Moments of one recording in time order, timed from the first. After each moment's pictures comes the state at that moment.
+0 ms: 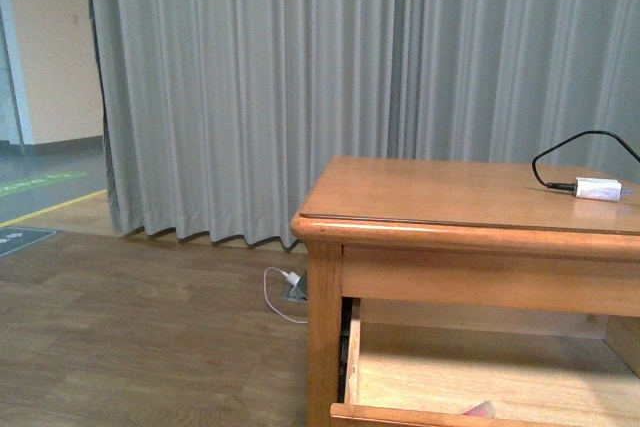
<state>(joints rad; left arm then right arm) 0.00 0.01 0.02 0.00 0.00 0.00 0.38 0.84 0.48 -0.03 0.31 0.25</state>
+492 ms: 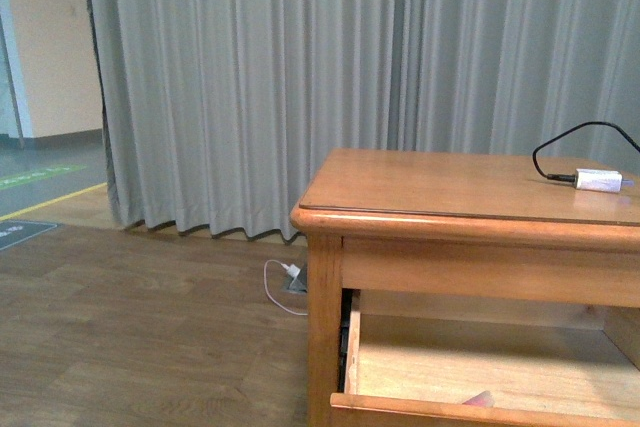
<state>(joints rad) 0.00 0.00 0.02 0.00 0.00 0.00 0.37 0.89 0.47 -0.09 0.43 0.24</state>
